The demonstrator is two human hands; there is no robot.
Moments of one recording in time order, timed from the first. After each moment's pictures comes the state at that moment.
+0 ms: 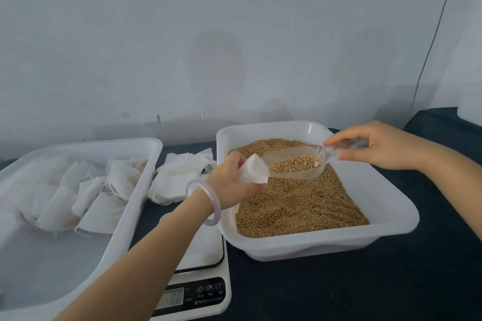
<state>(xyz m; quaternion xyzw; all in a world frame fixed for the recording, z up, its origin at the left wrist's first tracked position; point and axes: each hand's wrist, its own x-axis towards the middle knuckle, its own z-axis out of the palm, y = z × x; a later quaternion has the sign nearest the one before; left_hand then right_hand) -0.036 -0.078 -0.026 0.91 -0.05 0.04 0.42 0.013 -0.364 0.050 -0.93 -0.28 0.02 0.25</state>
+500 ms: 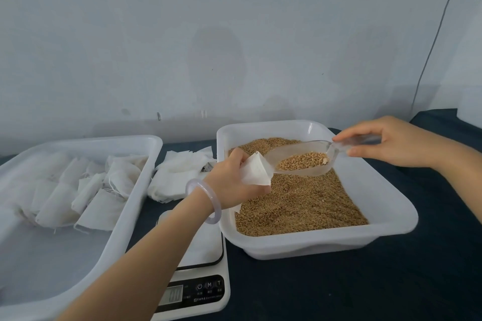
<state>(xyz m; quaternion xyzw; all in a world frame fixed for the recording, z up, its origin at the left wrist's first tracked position) -0.040 -0.079 -0.022 0.92 -0.06 0.05 0.39 0.008 -0.374 0.059 -0.93 -0.27 0.00 0.25</state>
